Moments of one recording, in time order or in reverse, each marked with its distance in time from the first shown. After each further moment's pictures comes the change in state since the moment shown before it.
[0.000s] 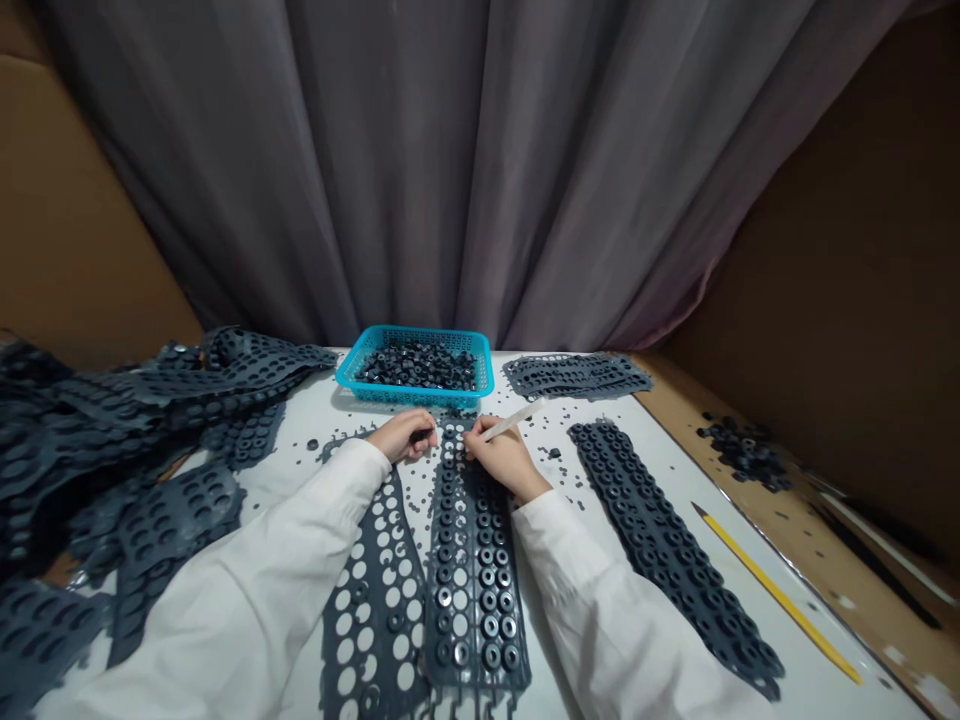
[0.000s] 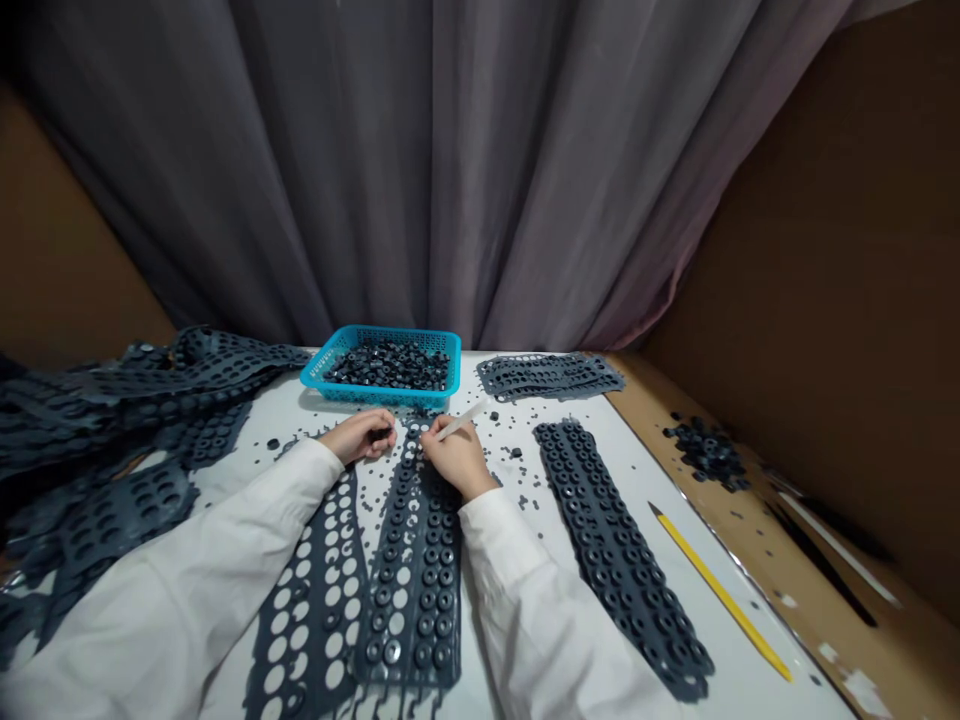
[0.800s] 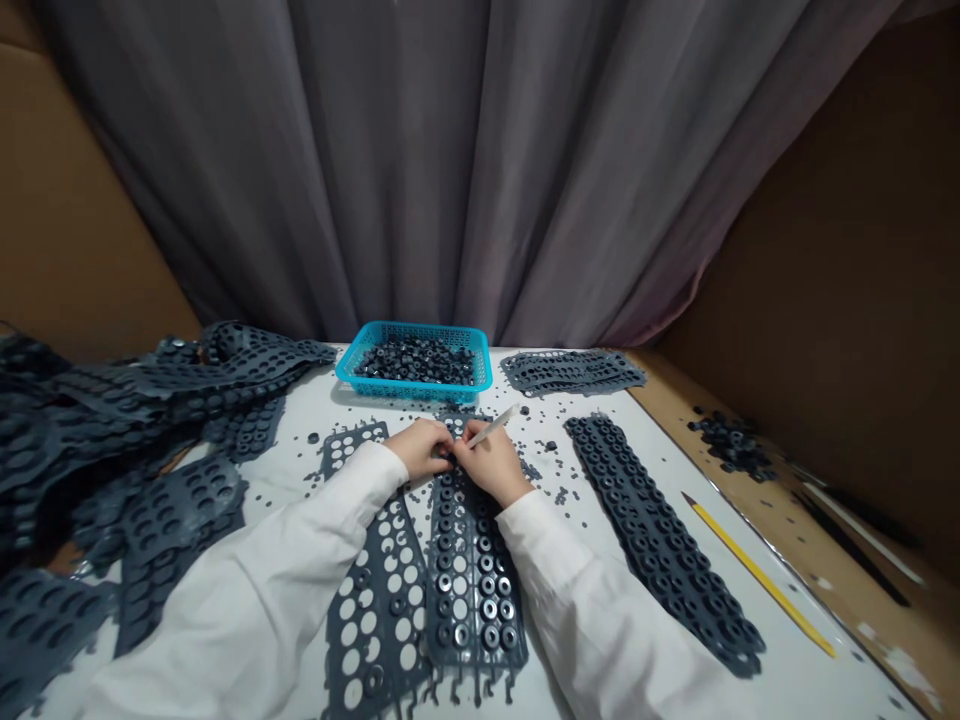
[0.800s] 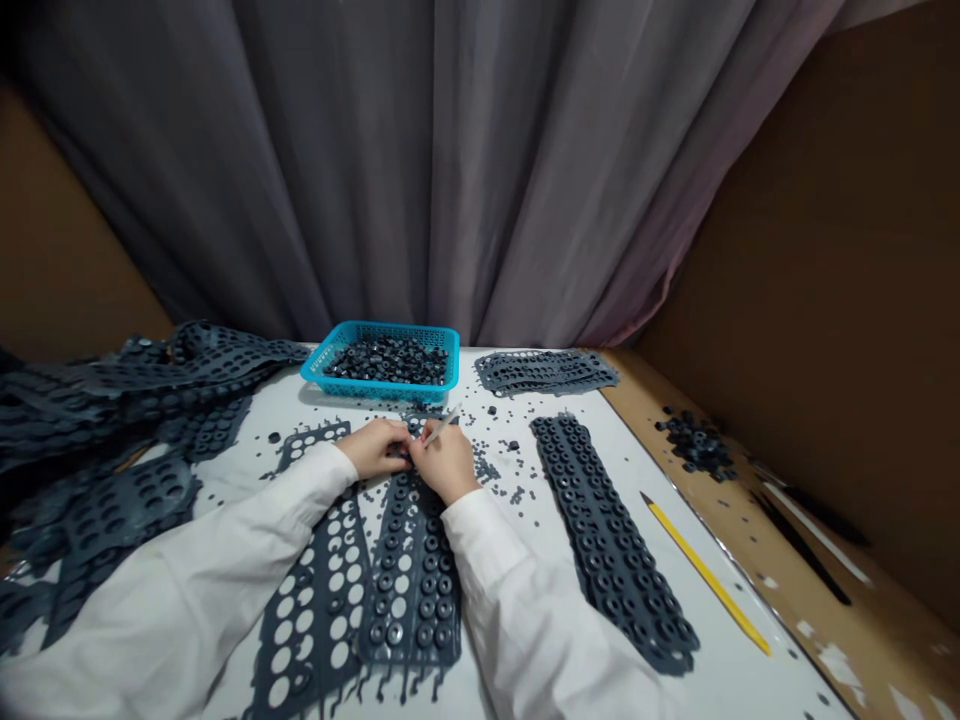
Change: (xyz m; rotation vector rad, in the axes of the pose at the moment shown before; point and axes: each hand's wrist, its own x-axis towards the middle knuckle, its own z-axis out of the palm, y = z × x) left_hand -0.012 0.000 0.020 1.006 -0.129 0.541; right_hand -0.015 -0.014 0.012 -0.304 0.050 0.008
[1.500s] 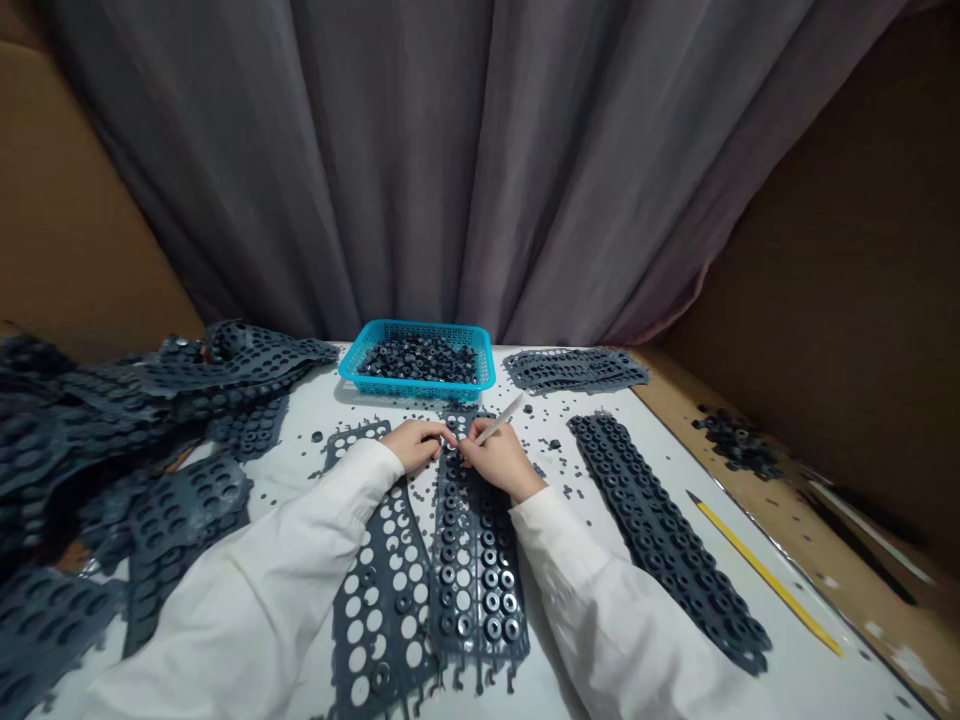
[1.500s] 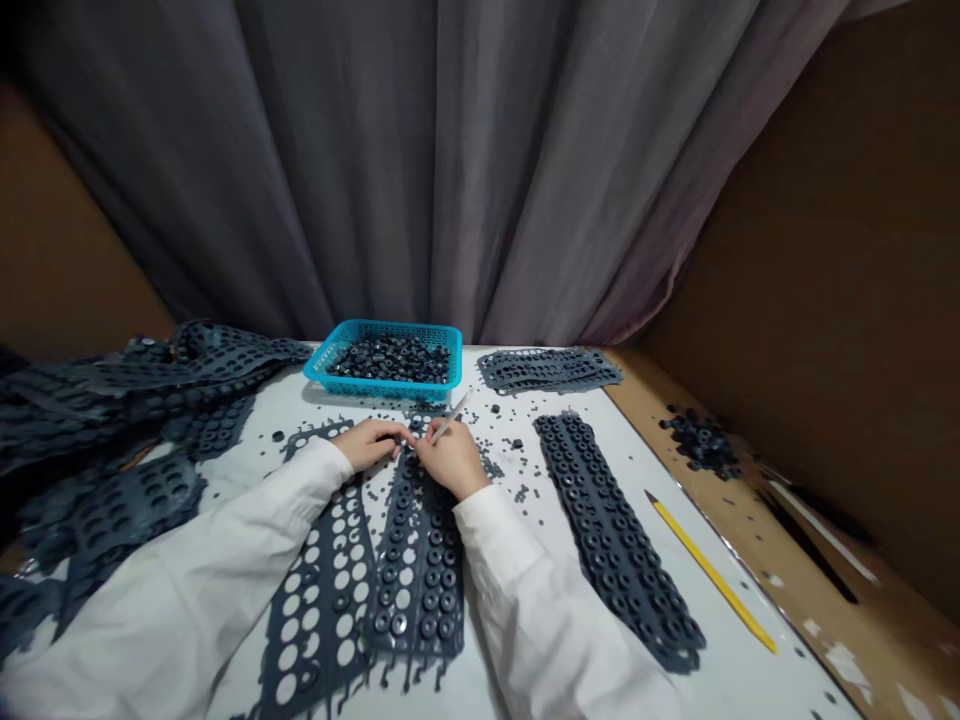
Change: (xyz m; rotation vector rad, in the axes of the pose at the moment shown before) left_hand -0.010 -0.008 -0.008 -0.272 -0.042 -0.278; right_hand 0.002 0.004 -0.006 0.205 -0.061 -0.015
